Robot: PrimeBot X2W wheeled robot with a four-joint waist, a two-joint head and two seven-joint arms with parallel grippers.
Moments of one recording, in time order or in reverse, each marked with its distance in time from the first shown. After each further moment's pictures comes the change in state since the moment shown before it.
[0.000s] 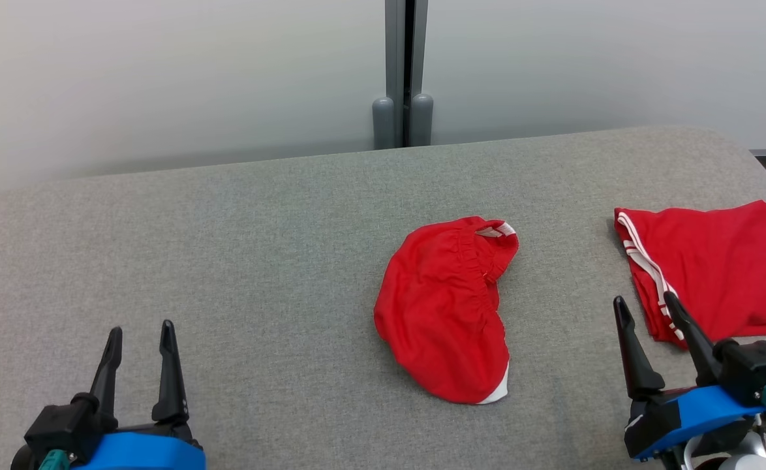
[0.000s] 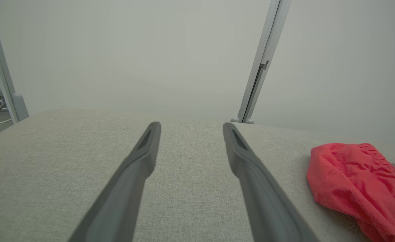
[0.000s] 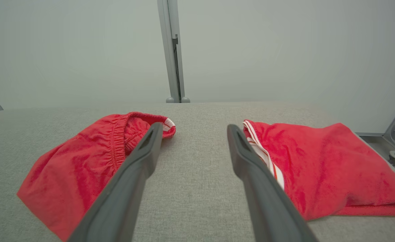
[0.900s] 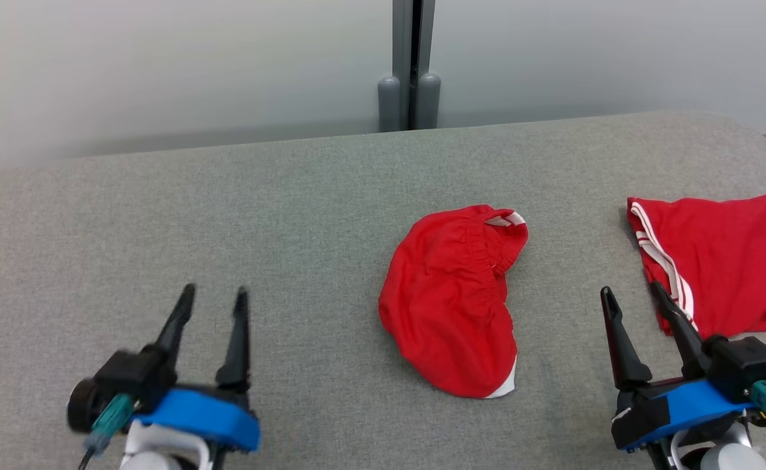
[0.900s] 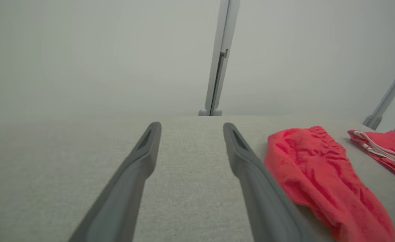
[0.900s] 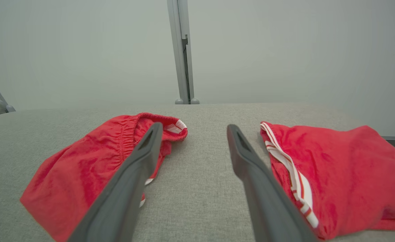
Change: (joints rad) left arm -0.021 -0.011 -0.074 -0.069 0.061 -0.030 0.080; right arm -0.036 -0.001 0.039 0.064 0.017 0.000 -0.084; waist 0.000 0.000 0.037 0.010
